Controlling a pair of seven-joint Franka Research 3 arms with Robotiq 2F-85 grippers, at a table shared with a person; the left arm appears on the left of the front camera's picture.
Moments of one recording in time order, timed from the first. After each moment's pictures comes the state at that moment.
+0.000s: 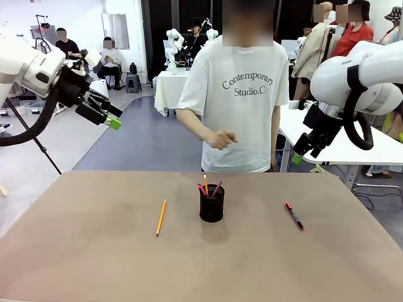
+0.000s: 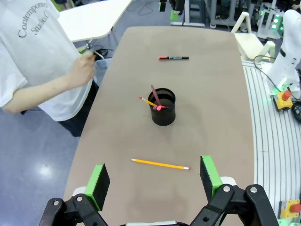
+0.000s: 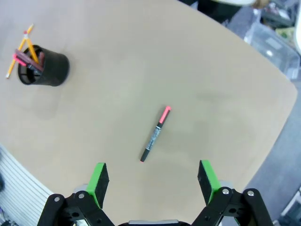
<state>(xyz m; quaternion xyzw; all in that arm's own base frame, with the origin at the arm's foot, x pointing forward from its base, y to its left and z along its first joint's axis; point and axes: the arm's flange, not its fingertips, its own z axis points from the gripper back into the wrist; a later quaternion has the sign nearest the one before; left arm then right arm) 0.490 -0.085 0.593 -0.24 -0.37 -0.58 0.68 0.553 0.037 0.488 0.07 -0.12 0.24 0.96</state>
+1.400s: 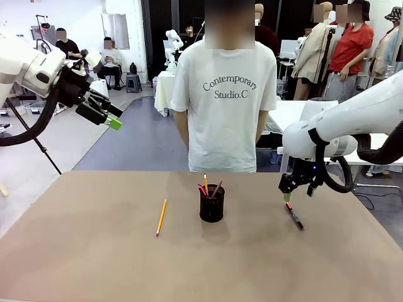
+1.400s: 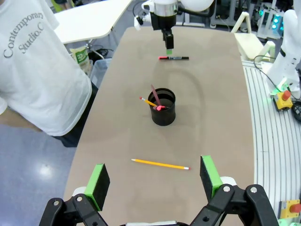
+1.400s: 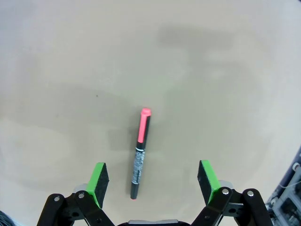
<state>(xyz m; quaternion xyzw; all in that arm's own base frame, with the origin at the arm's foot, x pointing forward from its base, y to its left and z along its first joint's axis) 0.490 -0.085 0.593 -0.24 -0.37 -0.58 0.68 0.591 0.063 0.336 0.00 -0.02 0.12 0.99</state>
